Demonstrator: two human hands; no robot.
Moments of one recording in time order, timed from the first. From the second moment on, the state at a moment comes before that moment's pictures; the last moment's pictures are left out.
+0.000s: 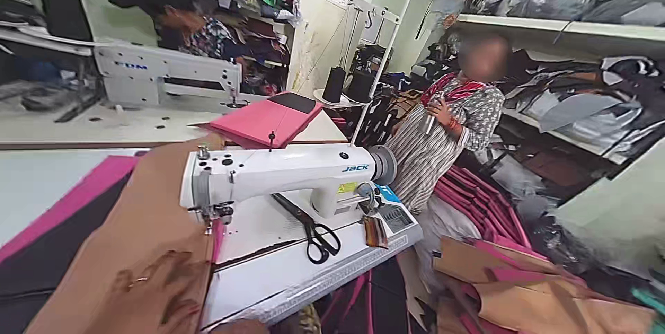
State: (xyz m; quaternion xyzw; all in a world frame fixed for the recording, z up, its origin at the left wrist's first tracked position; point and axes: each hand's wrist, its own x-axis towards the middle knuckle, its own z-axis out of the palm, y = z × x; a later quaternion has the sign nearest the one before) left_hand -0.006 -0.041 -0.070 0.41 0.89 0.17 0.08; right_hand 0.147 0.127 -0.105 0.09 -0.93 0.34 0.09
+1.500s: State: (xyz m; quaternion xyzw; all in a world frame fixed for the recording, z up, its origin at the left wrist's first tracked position) left_hand -0.042 -0.013 -0.046 0.39 0.90 0.05 0.17; right_hand 0.079 0.112 -0.140 0.14 -0.90 0.07 0.41
